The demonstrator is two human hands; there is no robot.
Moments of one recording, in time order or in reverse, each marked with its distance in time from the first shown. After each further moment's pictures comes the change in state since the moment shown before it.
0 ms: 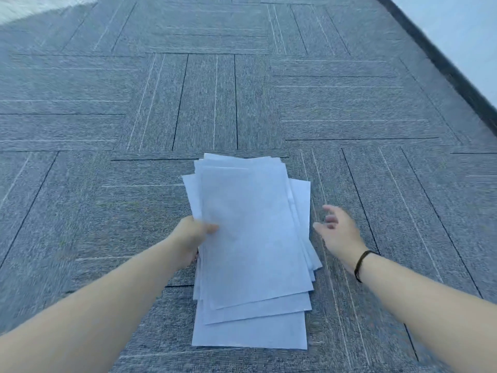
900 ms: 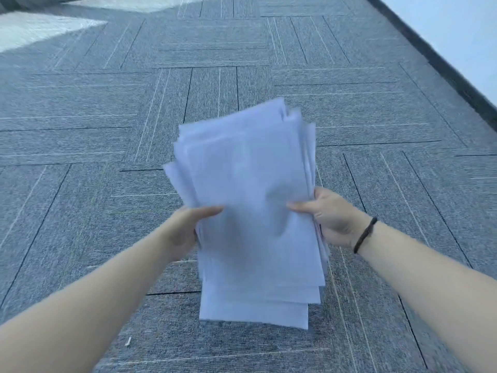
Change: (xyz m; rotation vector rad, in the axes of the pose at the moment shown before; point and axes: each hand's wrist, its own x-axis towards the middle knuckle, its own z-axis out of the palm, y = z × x) left_hand -0.028 0.039 -0.015 -0.174 -0.216 0.137; right_hand -0.018 -0.092 -0.012 0.582 -0.549 -0.032
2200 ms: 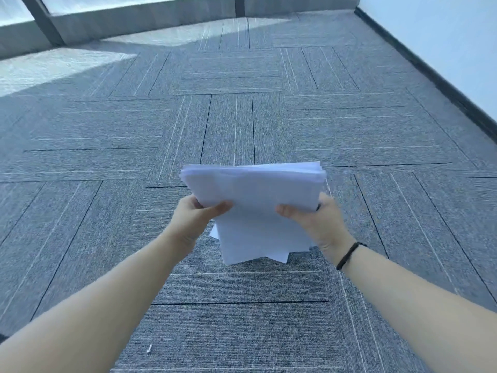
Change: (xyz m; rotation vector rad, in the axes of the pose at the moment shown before) left_hand -0.020 0.041 -0.006 0.149 0.115 0.463; right_hand -0.004 -0.010 0.048 -0.124 0.225 -0.437
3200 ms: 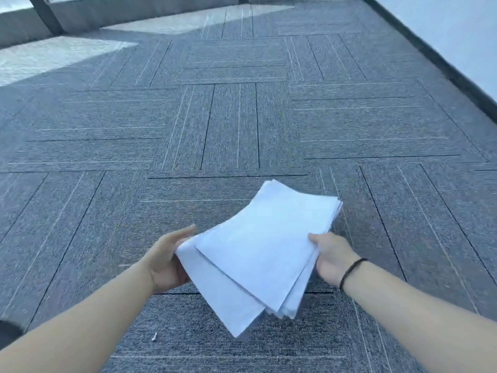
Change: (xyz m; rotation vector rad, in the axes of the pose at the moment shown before) left_hand -0.044 -0.056 -0.061 -0.326 -0.052 -0.761; right_hand -0.012 0.081 -0.010 0.385 0.221 0.725
